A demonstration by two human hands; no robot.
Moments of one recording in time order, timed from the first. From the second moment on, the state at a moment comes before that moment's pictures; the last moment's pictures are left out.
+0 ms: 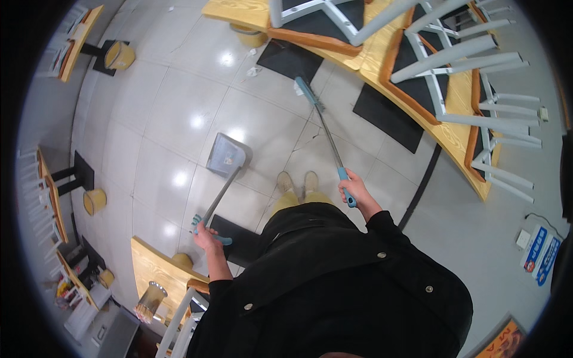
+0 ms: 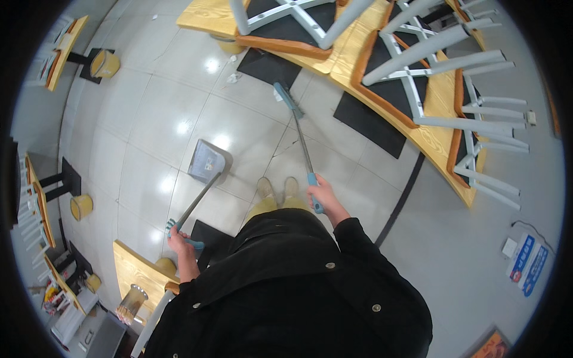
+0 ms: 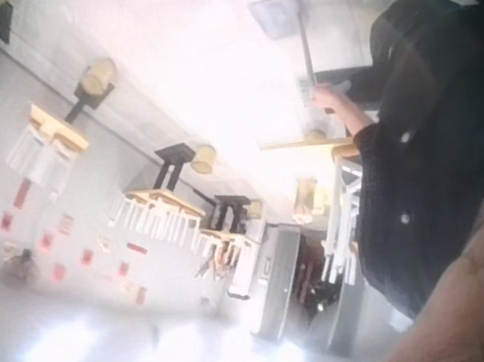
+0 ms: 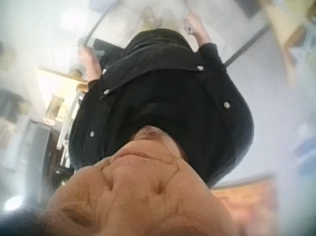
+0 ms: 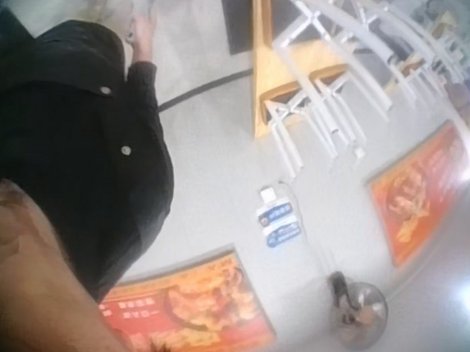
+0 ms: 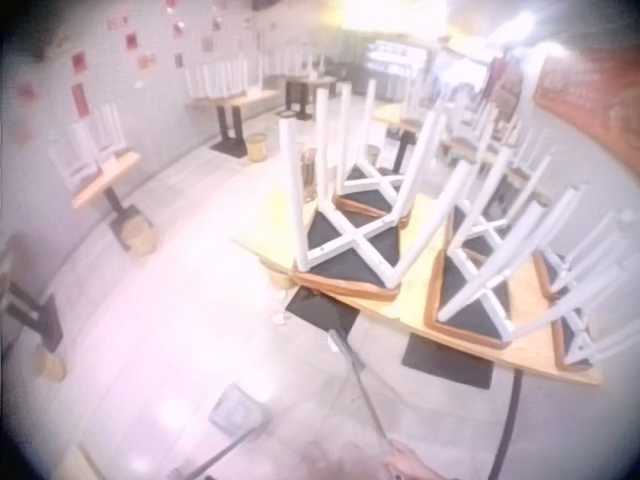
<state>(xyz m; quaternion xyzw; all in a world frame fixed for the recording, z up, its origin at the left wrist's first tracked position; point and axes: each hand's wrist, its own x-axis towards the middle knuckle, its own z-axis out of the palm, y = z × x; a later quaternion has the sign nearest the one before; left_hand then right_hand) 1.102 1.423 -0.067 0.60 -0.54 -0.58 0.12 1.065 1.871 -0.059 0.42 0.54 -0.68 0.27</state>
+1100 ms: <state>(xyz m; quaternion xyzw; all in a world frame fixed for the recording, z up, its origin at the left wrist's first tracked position) 1.069 1.515 -0.033 0.58 -0.57 -0.57 0.11 1.045 2.008 -0.146 0.48 0.40 -0.73 0.26</state>
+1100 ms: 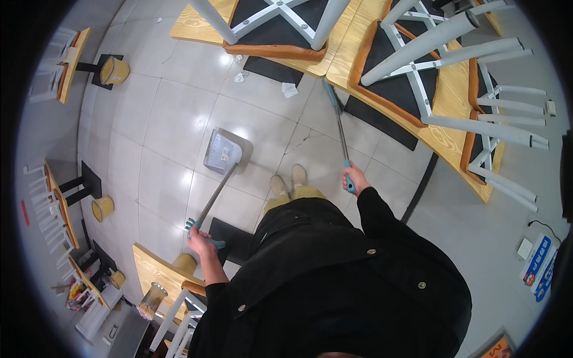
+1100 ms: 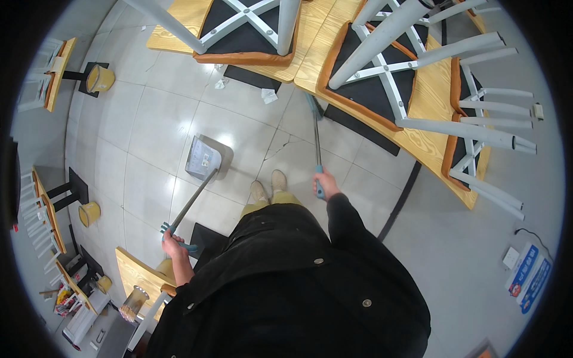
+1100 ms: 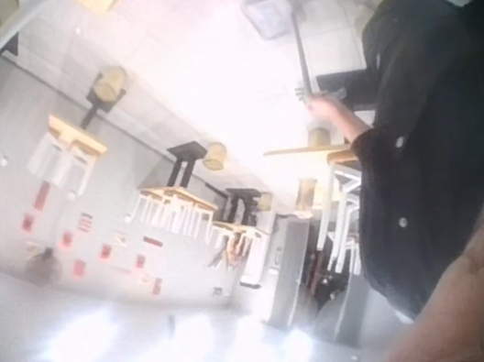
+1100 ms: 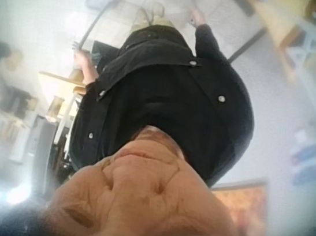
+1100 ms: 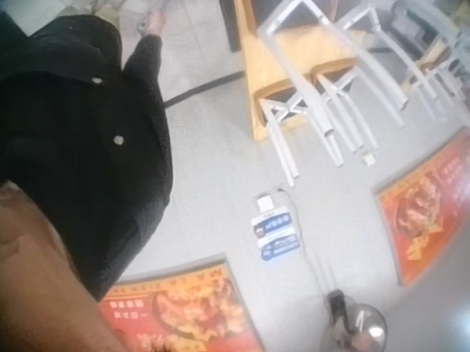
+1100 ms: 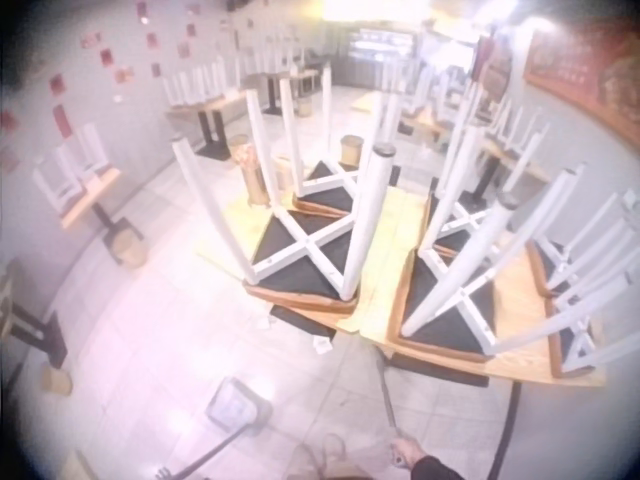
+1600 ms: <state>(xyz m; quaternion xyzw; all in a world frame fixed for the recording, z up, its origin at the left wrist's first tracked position) 1.051 1.523 -0.044 0.55 -0.61 -0.57 0.10 1.078 2.030 -0.113 0.49 0.48 -0.67 0.28</state>
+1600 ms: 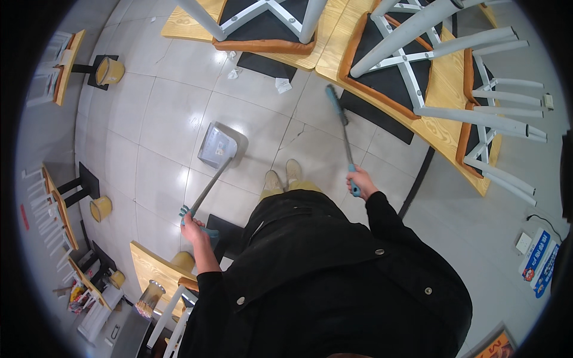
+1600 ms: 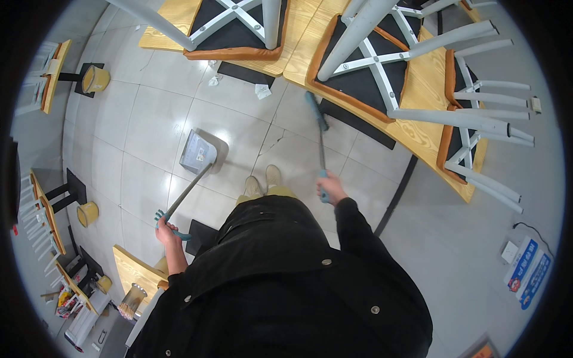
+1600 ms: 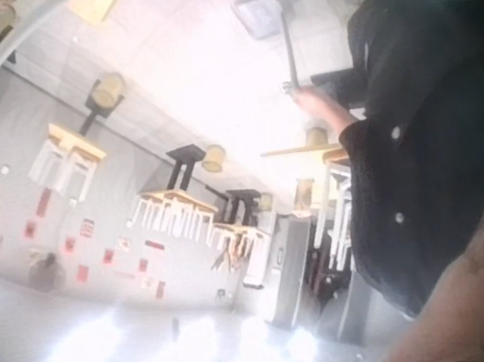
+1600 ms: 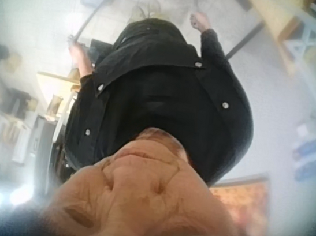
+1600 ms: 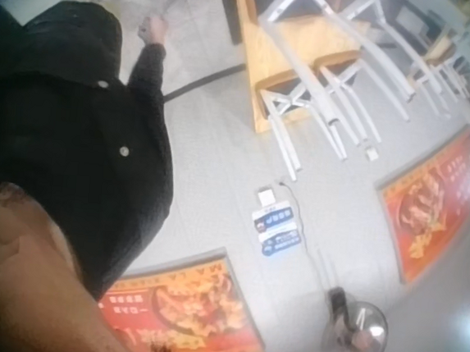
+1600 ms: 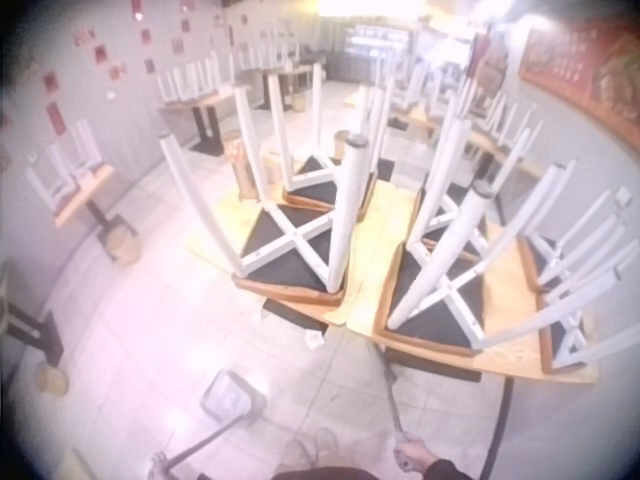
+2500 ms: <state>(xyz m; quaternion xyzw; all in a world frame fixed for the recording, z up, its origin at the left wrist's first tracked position) 1.006 1.407 -0.036 0.55 -0.59 -0.57 0.12 0.942 1.795 -0.099 0.40 0.47 -0.72 0.30</state>
